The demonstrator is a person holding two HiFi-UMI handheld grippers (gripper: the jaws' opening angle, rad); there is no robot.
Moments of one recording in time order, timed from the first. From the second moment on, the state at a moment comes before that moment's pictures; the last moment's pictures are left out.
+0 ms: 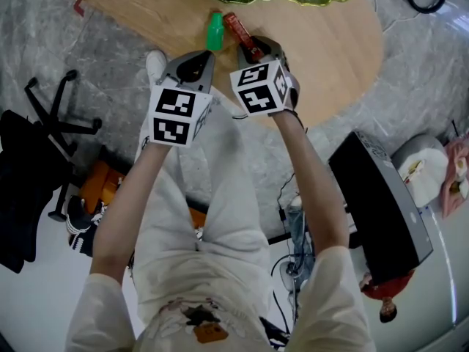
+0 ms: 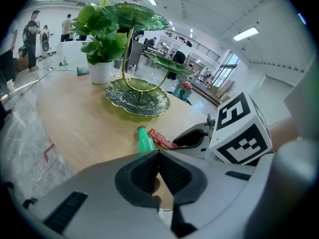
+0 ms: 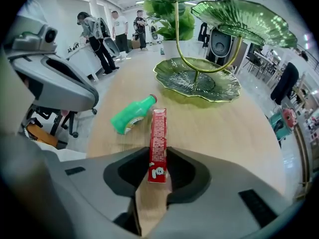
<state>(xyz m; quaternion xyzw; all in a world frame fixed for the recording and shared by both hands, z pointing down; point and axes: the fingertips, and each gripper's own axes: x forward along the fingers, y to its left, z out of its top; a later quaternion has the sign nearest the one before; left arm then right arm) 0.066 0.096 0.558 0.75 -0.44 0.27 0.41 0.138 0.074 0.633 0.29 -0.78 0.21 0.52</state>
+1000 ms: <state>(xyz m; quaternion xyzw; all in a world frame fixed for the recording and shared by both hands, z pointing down) 0.067 0.097 0.508 0.77 -0.43 0.28 0.38 0.141 0.076 0.564 0.34 -0.79 0.23 0.46</state>
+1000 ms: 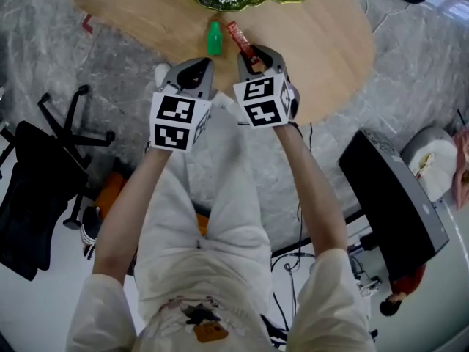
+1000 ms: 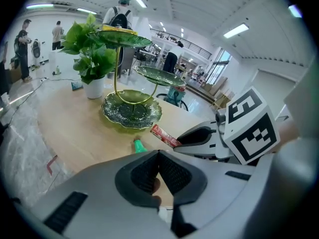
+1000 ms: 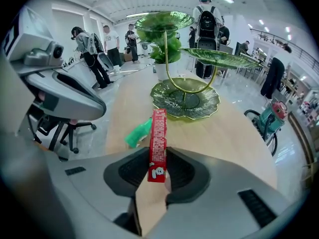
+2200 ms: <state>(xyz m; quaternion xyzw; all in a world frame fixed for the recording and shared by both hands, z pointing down) 0.036 0.086 0.432 0.80 -0.41 0.27 0.35 0.100 0.078 0.461 0.36 -0.80 0.22 0.41</state>
